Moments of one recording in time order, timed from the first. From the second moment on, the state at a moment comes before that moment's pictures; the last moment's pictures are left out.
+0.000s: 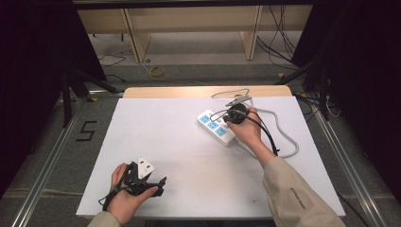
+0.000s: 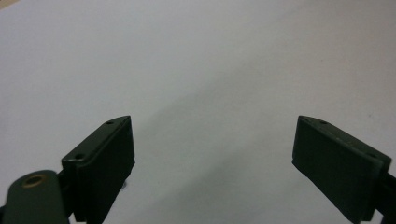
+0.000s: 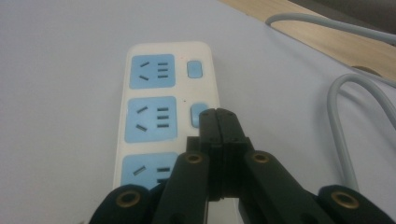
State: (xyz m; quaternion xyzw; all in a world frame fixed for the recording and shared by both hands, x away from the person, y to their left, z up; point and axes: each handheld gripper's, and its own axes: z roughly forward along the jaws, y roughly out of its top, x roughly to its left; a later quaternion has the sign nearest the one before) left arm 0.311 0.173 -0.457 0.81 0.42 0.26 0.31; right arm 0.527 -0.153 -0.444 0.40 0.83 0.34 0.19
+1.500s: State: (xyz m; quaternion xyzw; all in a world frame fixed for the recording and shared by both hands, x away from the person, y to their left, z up) left arm 0.311 0.173 -0.457 0.81 0.42 0.25 0.31; right arm 0.547 -0.130 -0.456 0.41 0.83 0.33 0.19
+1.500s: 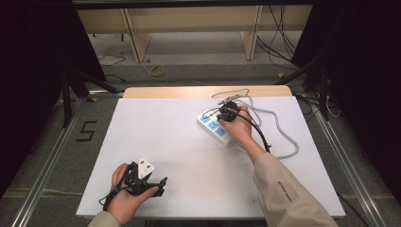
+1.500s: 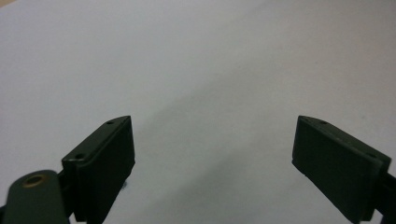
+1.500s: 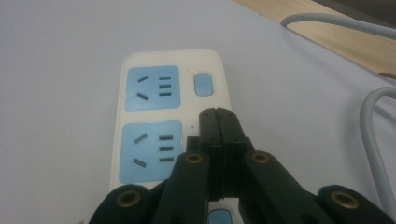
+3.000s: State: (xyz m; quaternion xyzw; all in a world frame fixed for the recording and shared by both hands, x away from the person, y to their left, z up) left arm 0.310 0.174 -0.458 0.81 0.42 0.25 0.31; right arm 0.547 -0.118 -0.455 0.40 0.84 0.31 0.19
